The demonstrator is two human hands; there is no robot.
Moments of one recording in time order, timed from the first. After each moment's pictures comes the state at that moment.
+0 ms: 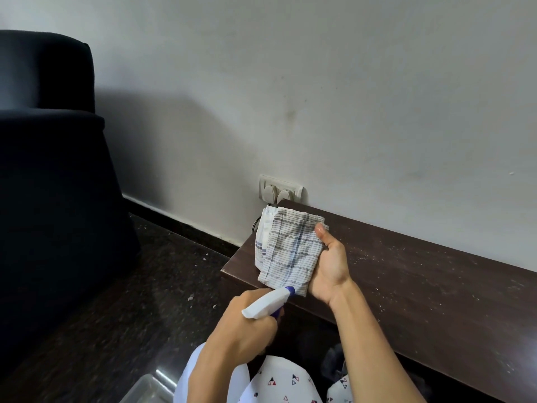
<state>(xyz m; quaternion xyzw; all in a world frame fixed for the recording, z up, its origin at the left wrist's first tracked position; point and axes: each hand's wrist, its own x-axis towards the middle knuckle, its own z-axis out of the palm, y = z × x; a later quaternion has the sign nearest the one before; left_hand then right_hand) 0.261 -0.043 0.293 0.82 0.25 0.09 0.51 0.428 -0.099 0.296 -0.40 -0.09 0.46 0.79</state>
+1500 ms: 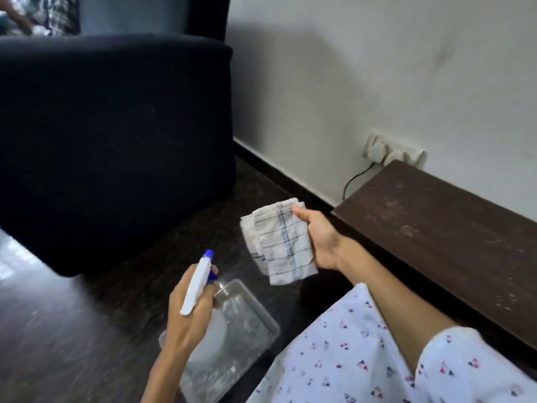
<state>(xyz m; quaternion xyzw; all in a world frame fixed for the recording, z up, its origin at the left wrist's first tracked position) 0.058 0.007 0.199 0.62 0.46 0.42 0.47 0.287 0.005 0.268 -0.57 -0.18 0.64 0.49</state>
